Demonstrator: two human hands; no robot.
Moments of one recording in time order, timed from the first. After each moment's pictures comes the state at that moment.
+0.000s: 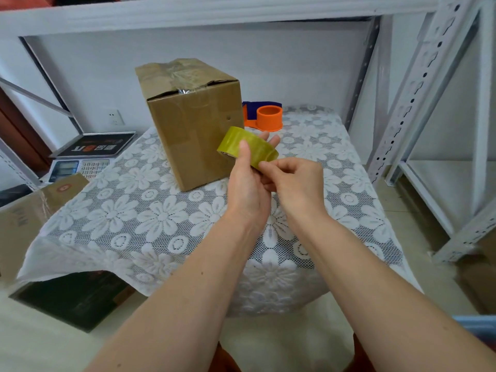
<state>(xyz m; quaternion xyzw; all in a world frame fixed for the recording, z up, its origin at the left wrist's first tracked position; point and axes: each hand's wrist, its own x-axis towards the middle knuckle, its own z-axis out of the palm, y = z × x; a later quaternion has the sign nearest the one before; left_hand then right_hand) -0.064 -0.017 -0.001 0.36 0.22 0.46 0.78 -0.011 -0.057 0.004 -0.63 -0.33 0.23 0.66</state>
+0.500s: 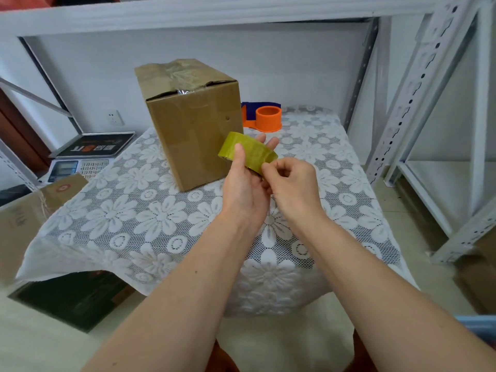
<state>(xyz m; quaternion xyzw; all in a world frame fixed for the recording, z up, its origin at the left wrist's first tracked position) -0.069 -0.016 0.000 0.34 0.22 0.45 0.80 -0.007 -0.058 0.000 -0.64 -0.38 0.21 0.63</state>
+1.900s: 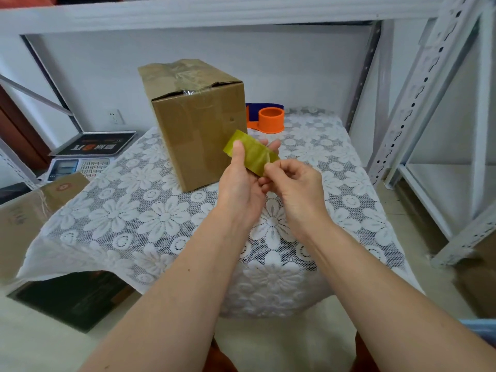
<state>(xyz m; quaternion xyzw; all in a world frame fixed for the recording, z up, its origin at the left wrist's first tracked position) -0.078 -0.008 0.010 0.33 0.27 0.44 0.79 -0.011 -0.061 -0.003 -0.53 -0.33 0.32 0.72</state>
